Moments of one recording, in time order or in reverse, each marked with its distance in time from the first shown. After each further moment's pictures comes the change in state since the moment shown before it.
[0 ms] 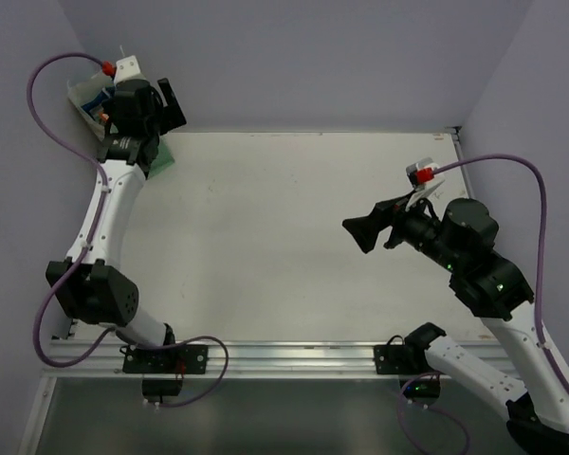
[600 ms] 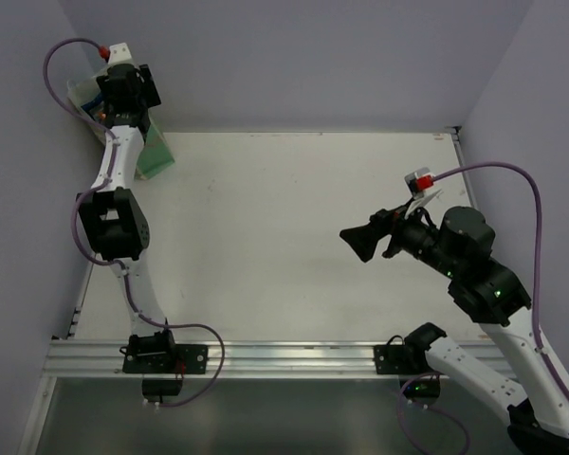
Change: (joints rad) left arm 0.198 0.599 0.409 0.314 0.039 0.191; right arm 0.000 -0.042 -0.095 0.005 -0.086 0.098
